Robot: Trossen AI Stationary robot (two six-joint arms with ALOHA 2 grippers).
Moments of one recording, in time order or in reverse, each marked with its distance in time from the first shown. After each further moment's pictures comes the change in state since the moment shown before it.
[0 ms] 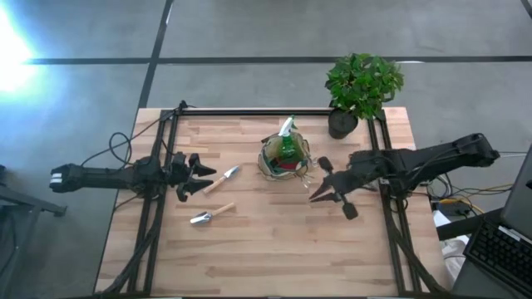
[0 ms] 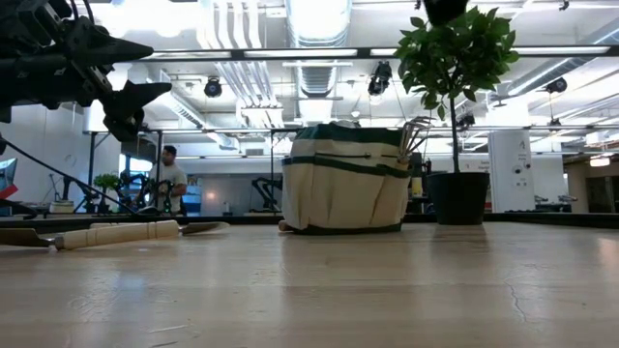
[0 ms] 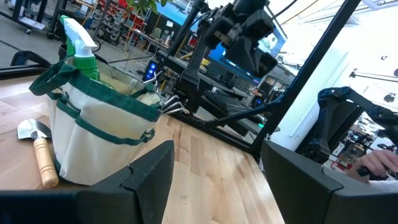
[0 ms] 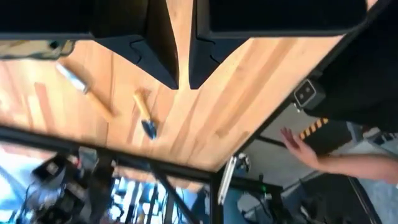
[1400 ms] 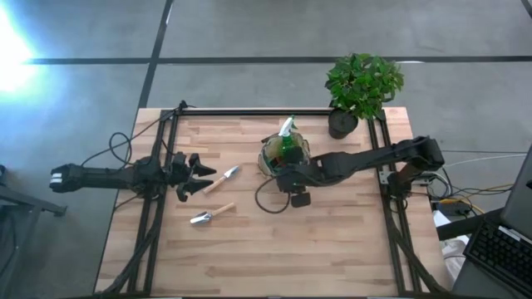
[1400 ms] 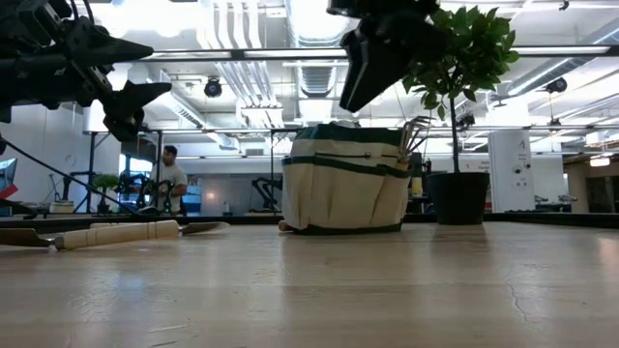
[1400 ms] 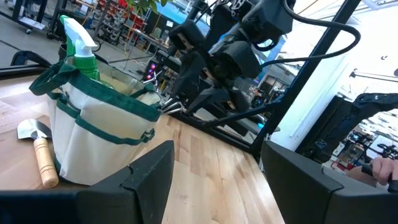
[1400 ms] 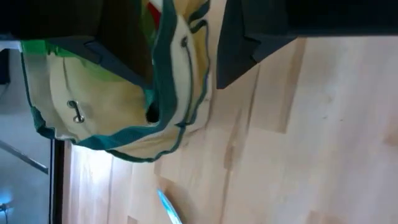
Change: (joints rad) left arm 0.000 0.000 0.000 0.000 0.000 0.000; right arm -0.048 0.661 0.551 -0.529 0.549 -0.143
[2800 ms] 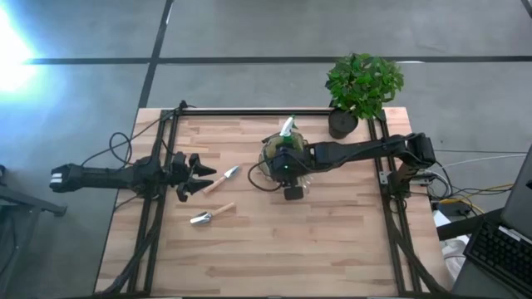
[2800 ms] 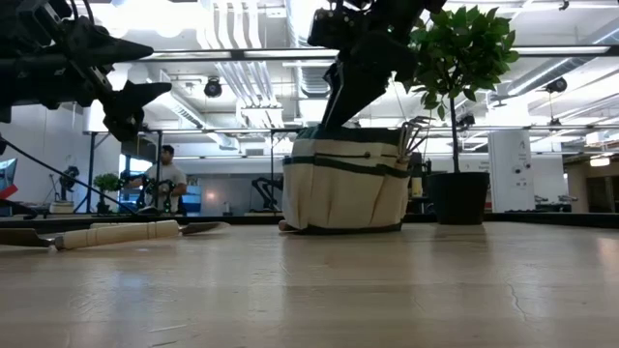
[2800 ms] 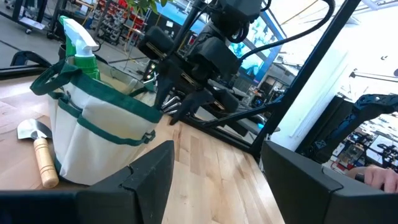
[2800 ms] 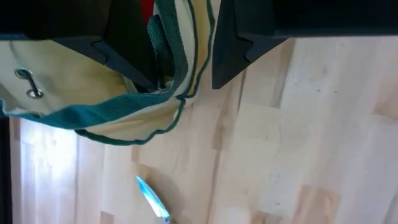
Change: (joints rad) left arm 0.000 0.000 0.000 0.000 0.000 0.000; right arm -0.132 0.063 -0.002 0.115 -0.246 -0.033
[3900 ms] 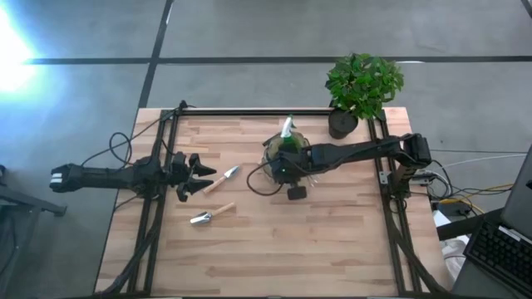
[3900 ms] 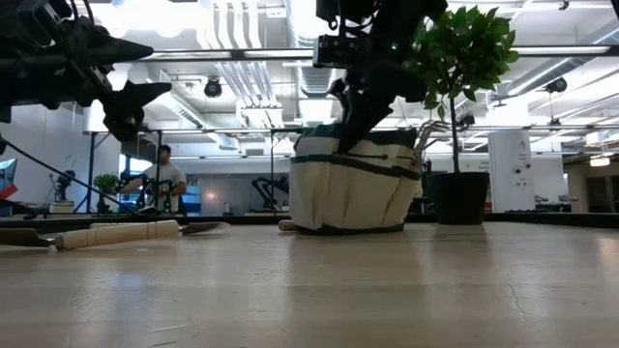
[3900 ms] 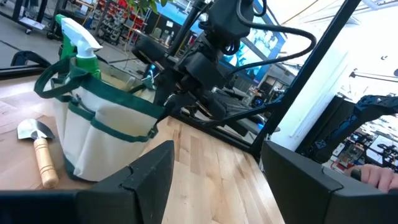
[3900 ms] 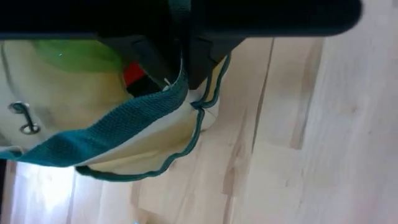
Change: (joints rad) left arm 0.000 0.000 0.000 0.000 0.000 0.000; right arm -0.001 0.037 0.000 -0.090 0.076 -0.021
